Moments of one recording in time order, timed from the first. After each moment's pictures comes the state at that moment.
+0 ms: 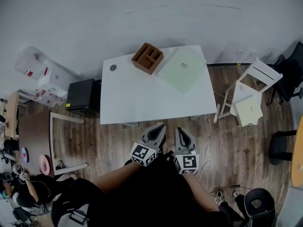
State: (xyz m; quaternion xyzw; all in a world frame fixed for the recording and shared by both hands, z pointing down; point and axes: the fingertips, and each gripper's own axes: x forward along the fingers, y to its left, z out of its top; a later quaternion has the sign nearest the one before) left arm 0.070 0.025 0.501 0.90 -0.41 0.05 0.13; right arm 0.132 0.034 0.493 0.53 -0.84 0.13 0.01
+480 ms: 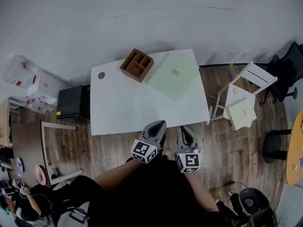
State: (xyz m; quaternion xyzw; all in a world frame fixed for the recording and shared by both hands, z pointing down) left arm 0.101 -0.068 0.512 0.90 -0.40 0.03 0.15; right arm 0.175 -0.045 0.505 0.56 -0.82 0.13 0.04
